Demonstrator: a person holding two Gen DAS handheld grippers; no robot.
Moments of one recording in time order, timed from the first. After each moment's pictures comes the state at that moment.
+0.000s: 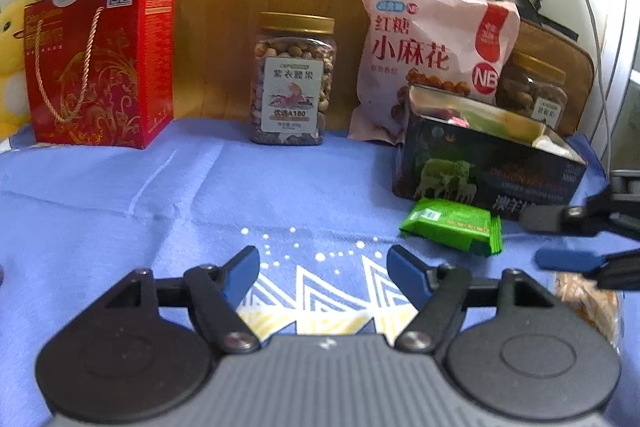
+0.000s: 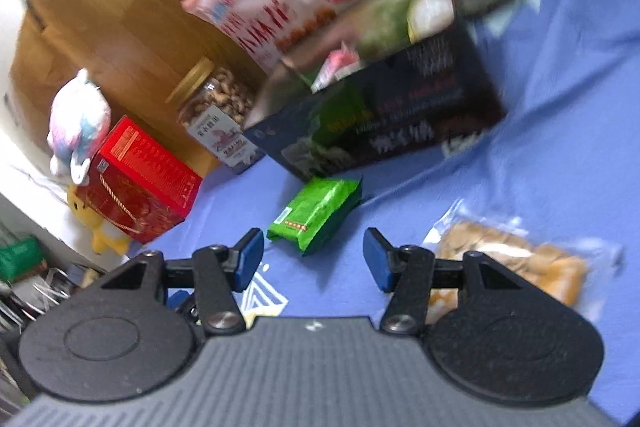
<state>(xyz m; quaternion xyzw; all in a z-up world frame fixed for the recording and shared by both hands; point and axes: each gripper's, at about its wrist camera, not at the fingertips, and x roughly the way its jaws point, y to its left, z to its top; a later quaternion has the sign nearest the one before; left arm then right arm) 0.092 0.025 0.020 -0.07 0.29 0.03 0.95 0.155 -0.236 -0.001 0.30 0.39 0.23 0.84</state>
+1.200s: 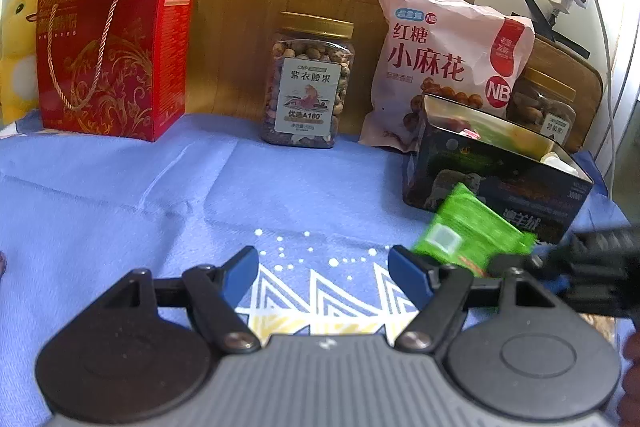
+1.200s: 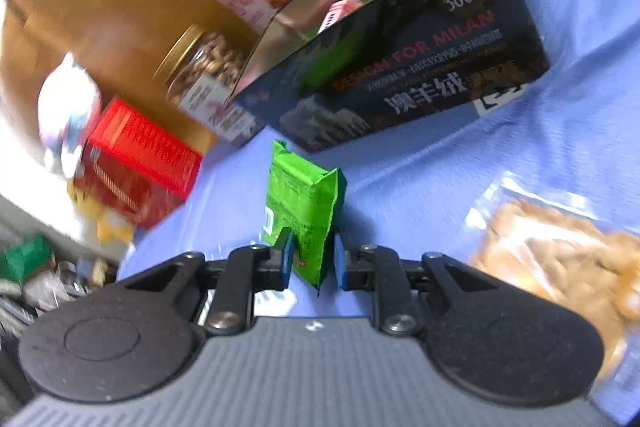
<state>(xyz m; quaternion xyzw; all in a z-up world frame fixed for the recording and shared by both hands) 0.092 0.035 0.021 -0.10 0.29 0.04 0.95 0.171 -0.219 -0.014 0.29 0.42 0.26 0.82</state>
